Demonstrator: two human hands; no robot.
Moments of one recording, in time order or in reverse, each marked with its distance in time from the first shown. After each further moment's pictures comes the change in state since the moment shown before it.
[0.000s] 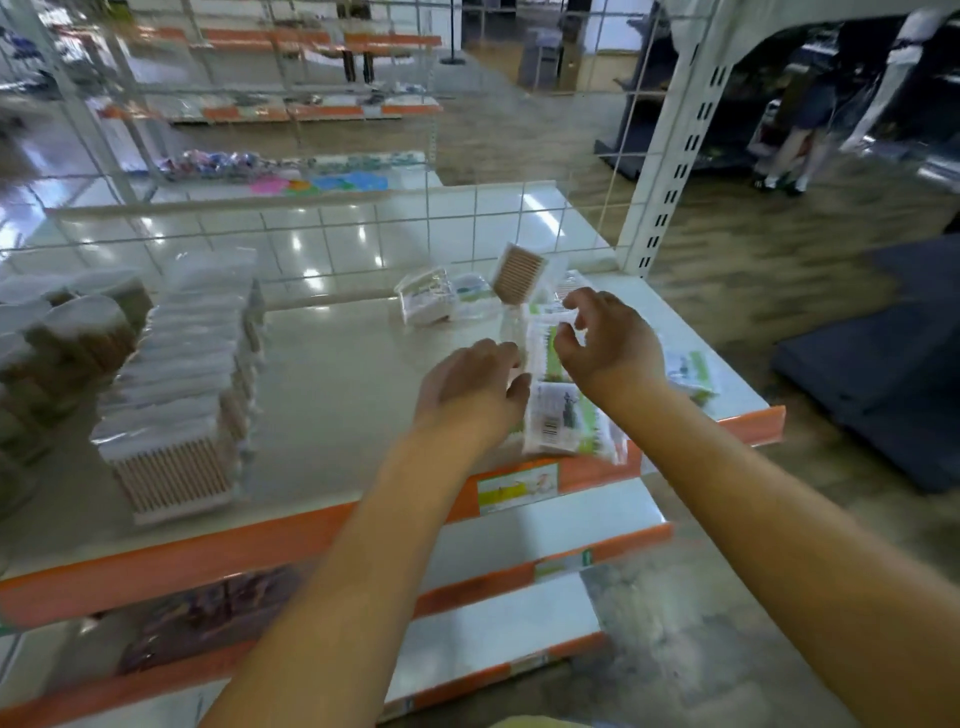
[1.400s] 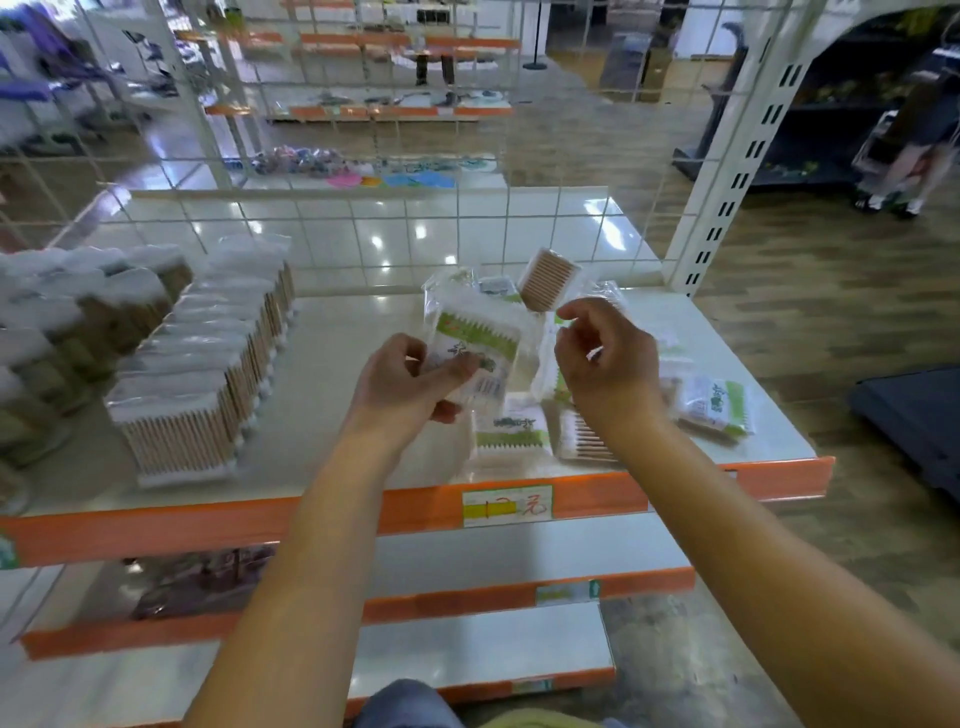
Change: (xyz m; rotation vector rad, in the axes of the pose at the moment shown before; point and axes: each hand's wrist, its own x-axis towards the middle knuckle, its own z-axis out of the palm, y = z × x) left_hand -0.008 -0.030 -0.002 -0.977 0.236 -0.480; right_hand -0.002 0.007 0.007 0.565 0.102 -0.111
